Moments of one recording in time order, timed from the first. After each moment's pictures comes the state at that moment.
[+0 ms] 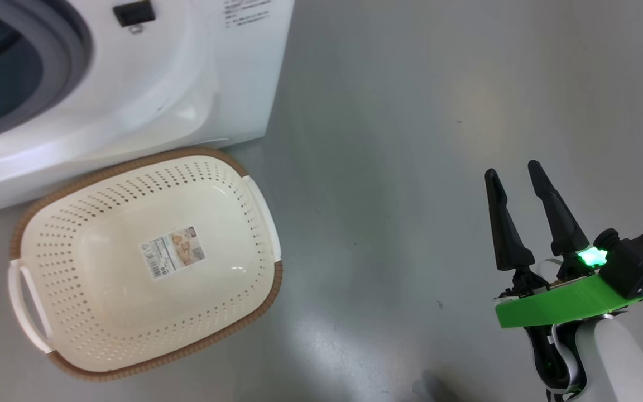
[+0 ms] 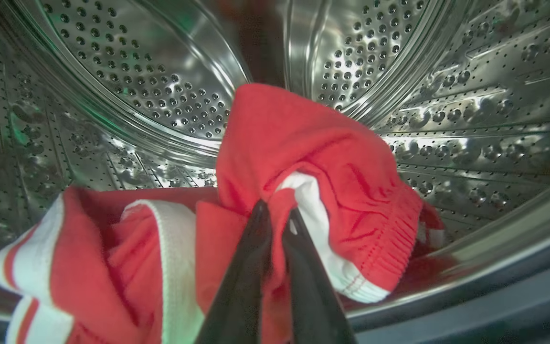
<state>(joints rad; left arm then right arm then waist) -1.17 0.44 -0.08 1.04 -0.36 -0.09 -0.26 -0.21 -0.04 0.07 0.09 0.42 0.13 -0.26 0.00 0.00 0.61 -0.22</state>
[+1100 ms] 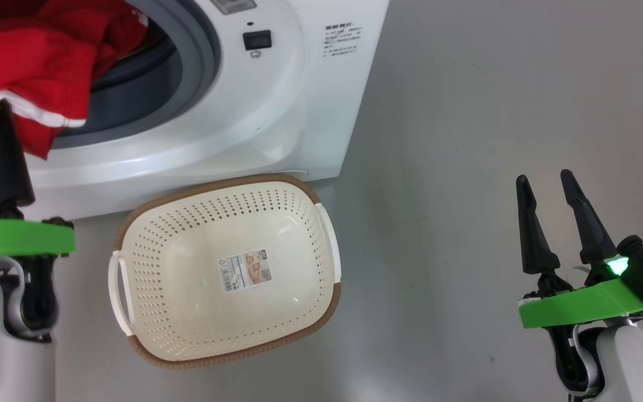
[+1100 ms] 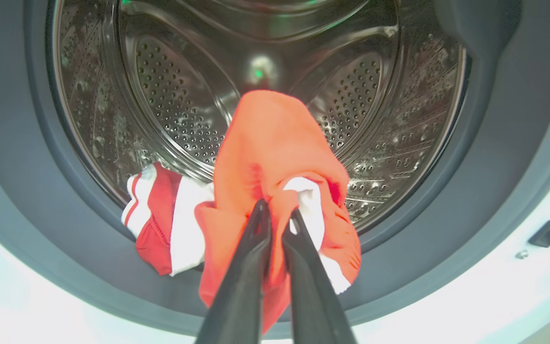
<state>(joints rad) -0.59 0.19 0.13 0.41 -0.52 -0.12 -0.26 -0.19 -0.04 -0.02 0.12 0.35 0.13 -0.26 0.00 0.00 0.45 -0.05</state>
